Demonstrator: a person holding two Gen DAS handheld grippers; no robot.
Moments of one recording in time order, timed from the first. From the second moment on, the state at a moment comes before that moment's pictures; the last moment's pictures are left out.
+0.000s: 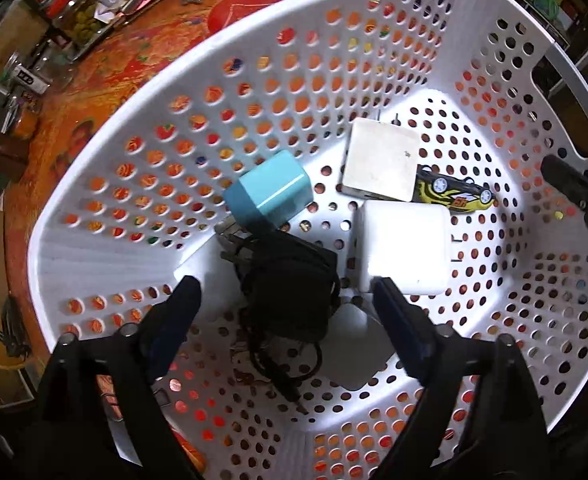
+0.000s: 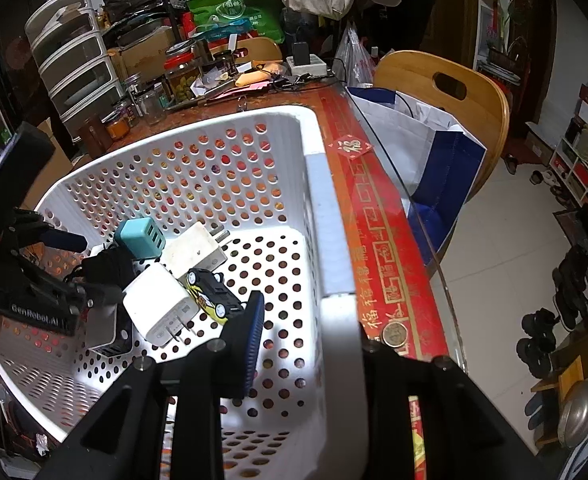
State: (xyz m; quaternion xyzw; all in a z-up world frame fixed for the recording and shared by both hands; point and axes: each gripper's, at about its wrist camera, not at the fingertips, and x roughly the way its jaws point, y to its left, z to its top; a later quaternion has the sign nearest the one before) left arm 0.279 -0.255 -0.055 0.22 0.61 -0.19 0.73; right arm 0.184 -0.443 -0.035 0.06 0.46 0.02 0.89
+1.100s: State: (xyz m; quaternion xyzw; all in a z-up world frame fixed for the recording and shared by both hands) left arm -0.053 -0.105 0.058 0.08 0.27 -0.15 0.95; right arm -0.055 -0.291 0.034 0.02 0.30 0.01 0.95
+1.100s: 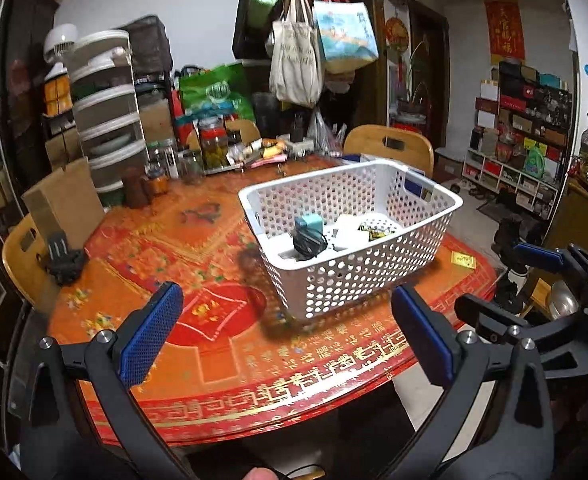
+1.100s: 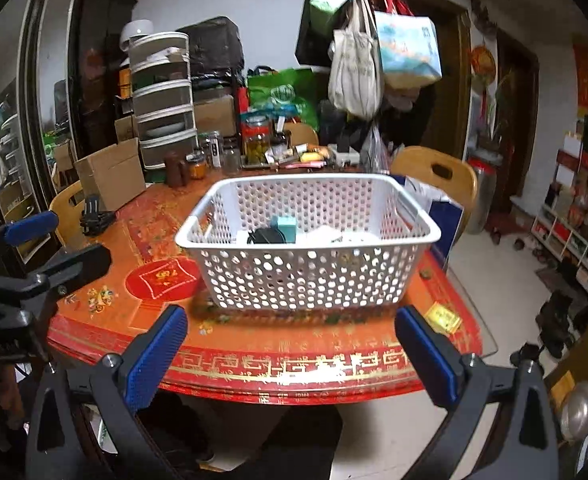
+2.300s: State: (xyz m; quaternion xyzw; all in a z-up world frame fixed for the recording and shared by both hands) left arm -0.015 -0.119 0.039 0.05 0.29 -0.12 0.95; right arm -0.054 -0.318 0.036 0.03 0.30 0.00 0.95
